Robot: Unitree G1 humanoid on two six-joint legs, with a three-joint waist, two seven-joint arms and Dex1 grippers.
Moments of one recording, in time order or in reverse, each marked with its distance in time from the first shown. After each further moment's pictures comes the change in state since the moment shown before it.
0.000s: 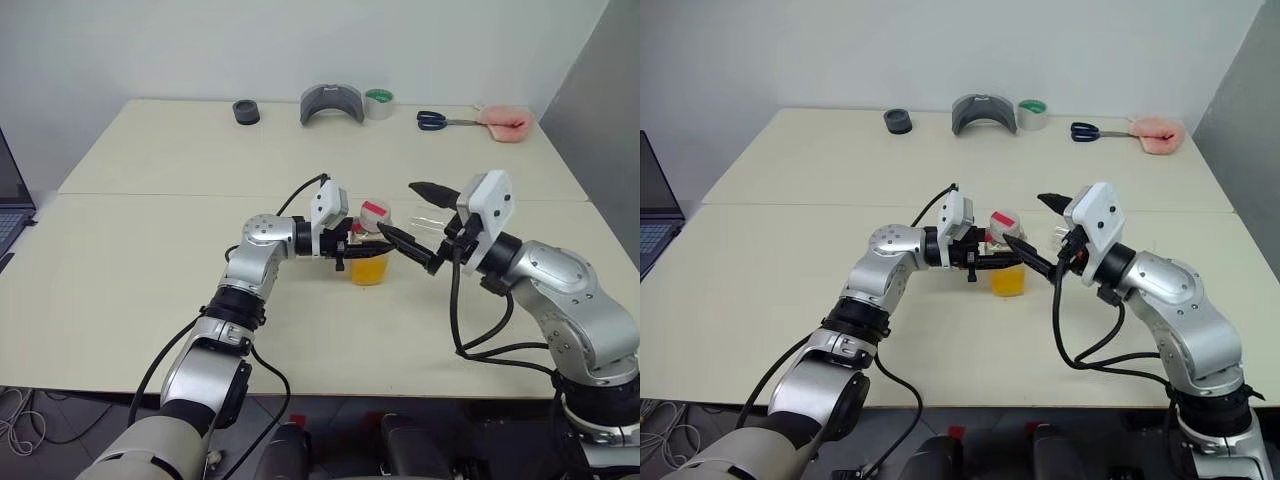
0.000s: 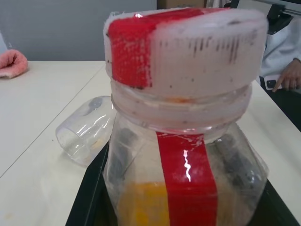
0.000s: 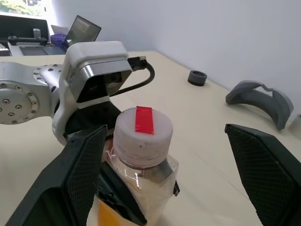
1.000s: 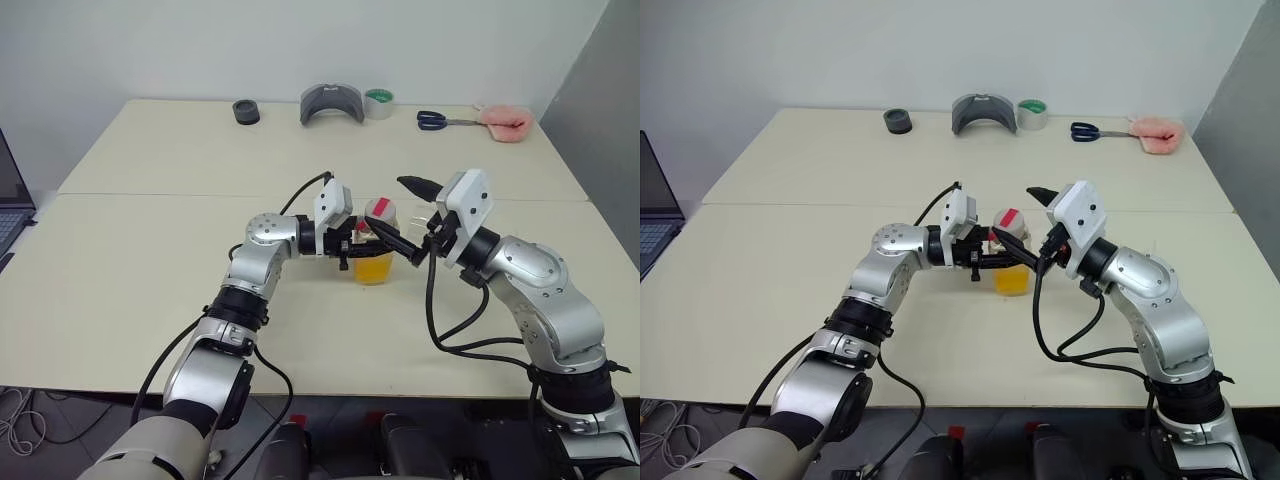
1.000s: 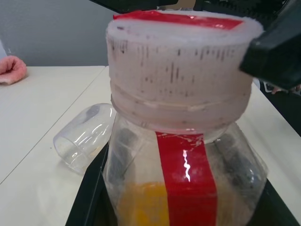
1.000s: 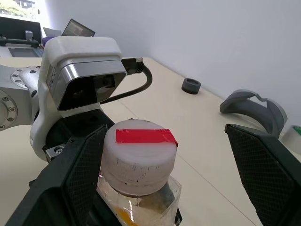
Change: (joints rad) left arm 0.000 -0.014 -0.003 -0.022 0.000 0.016 0.013; right arm -0.044 0.094 0.066 0.118 -0.154 -0.134 -0.013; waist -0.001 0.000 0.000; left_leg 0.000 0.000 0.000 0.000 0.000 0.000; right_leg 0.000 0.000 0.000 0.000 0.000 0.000
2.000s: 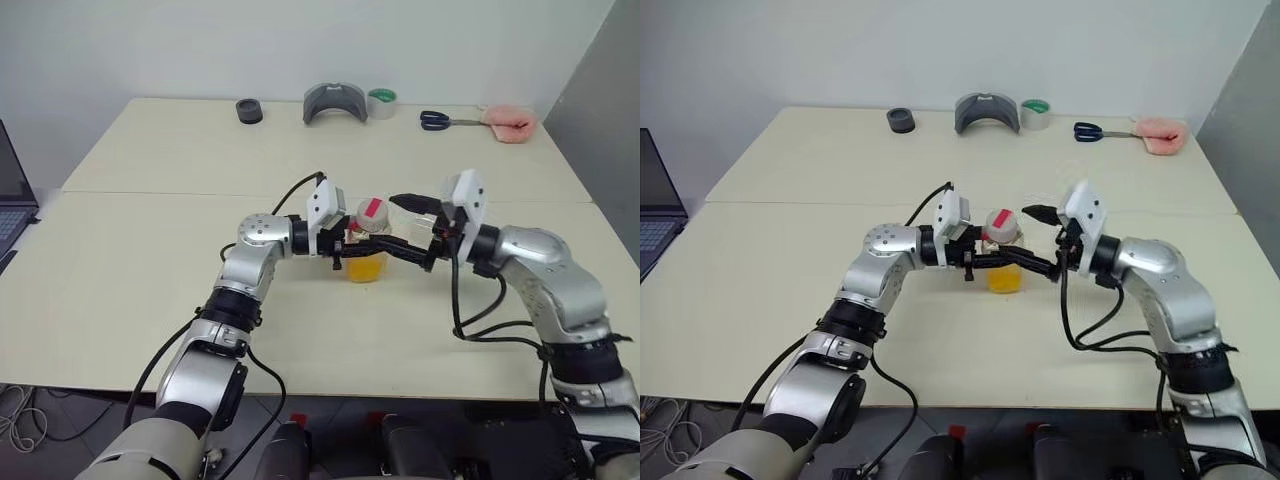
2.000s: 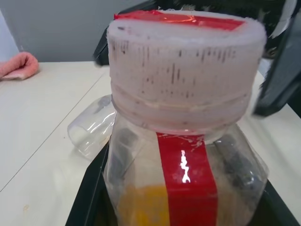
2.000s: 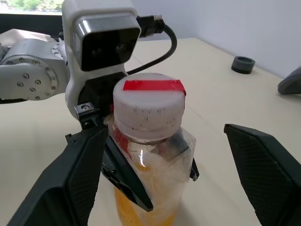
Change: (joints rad) left arm 0.015 0.021 0.000 -0.016 0.000 -0.019 0.009; right arm -0.036 -0.069 -0.041 0.123 0.130 0.033 0.209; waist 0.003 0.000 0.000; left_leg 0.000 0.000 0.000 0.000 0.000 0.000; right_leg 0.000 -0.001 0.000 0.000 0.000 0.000
